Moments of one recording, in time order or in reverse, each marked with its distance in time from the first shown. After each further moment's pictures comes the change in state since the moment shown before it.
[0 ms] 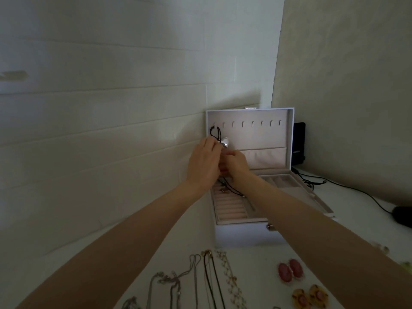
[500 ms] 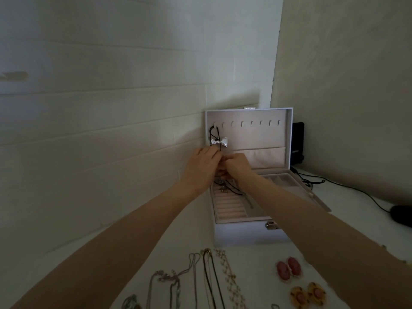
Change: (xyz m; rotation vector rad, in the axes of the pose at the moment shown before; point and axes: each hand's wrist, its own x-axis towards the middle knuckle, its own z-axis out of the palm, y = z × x) left_hand -0.006 -0.013 0.002 0.081 -0.087 0.193; right_hand -0.008 -0.002 -0.011 -0.207 -0.087 -0.039
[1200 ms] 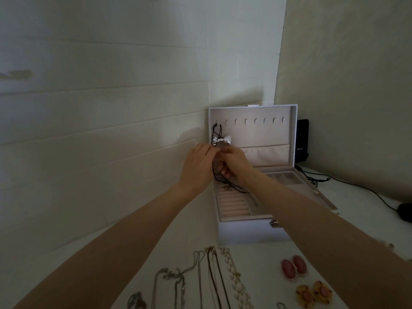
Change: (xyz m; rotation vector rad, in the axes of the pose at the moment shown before) left_hand -0.013 -0.003 -0.006 -0.156 0.055 -0.158; right_hand -0.004 -0.010 0.006 0.056 -0.074 -0.010
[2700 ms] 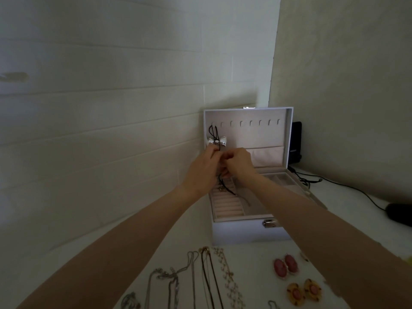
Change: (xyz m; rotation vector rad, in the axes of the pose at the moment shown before) left_hand 0.002 0.016 0.008 -0.144 -0.162 -0.004; right_hand 0.002 0.007 -0.019 -0.326 0.133 -0.190
